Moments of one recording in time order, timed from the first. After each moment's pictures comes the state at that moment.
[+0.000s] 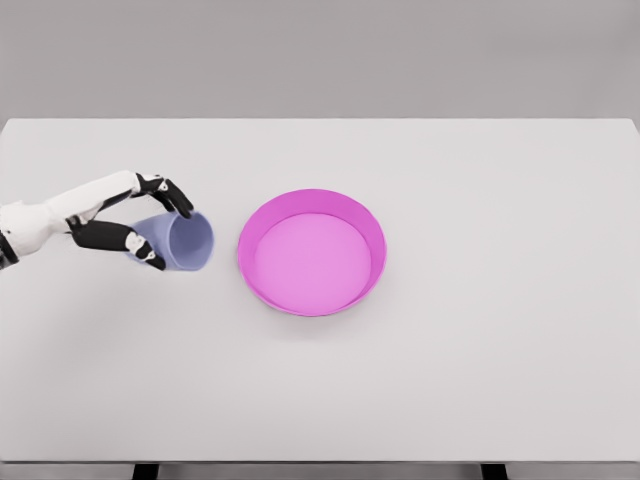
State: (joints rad) left arm -0.37 0.97 -0.50 -1.72 0.40 -0.20 -0.43; right arm 0.01 0.00 0.20 0.06 -0.08 -0.07 -0.05
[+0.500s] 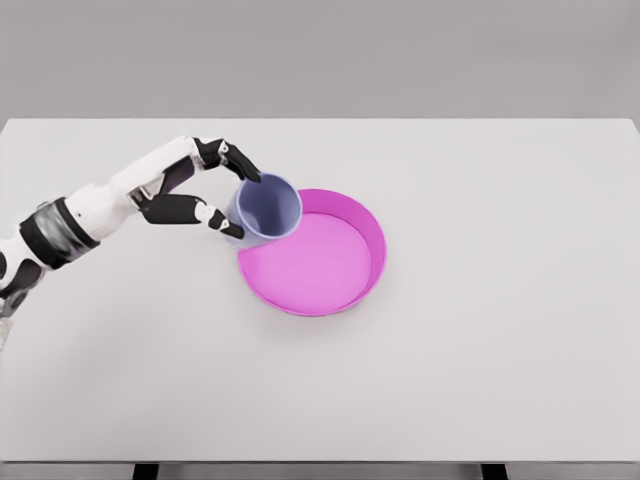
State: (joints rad) left arm -0.41 0.71 -0.50 -1.72 0.50 -0.23 -0.40; right arm 0.01 0.00 0.20 0.06 -0.08 -0.07 -0.05
